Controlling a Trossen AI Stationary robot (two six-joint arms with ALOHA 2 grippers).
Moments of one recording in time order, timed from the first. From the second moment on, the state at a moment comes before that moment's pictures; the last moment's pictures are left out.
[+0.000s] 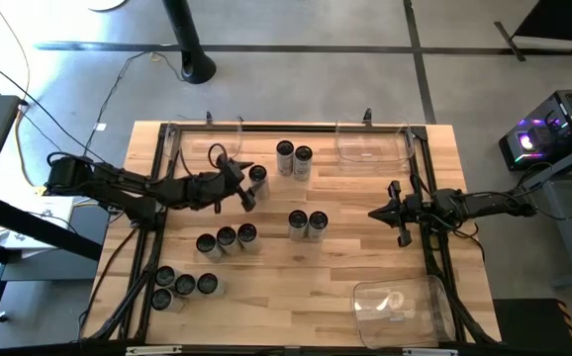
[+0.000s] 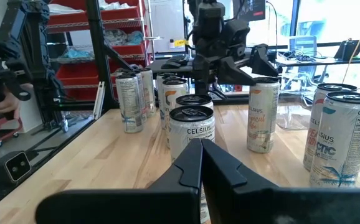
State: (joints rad) left arm 0.07 1.26 0.47 0.46 -0.54 -0.06; right arm 0.17 0.02 0.01 0.03 0.10 0.04
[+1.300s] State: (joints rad) left arm 0.12 1.27 0.47 0.41 -0.48 -0.16; right arm 0.17 0.02 0.01 0.03 0.10 0.04
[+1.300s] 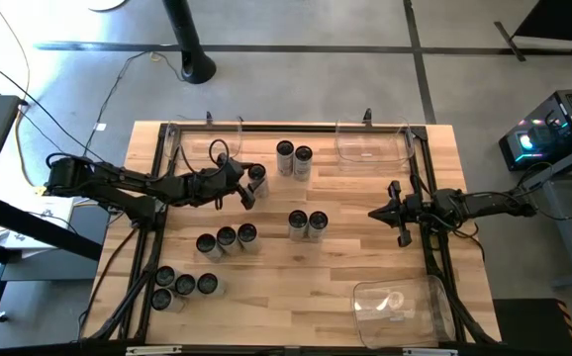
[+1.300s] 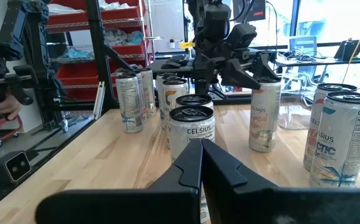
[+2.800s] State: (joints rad) left arm 0.70 1.22 0.76 0.04 -0.48 -0.10; right arm 0.17 0.02 0.01 0.03 0.10 0.04
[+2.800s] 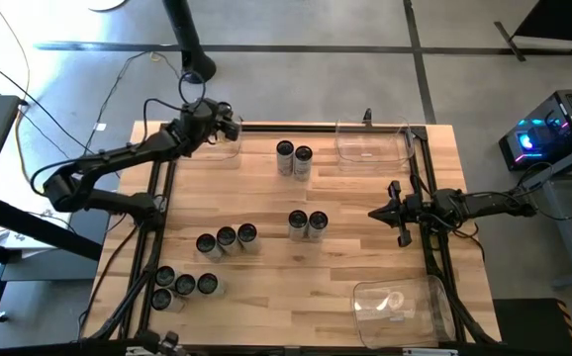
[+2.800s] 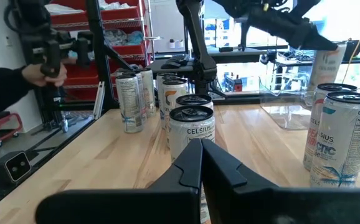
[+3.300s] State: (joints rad) left arm 0.70 1.32 0.58 0.32 -0.49 -0.19; right arm 0.17 0.02 0.01 0.03 0.10 0.04
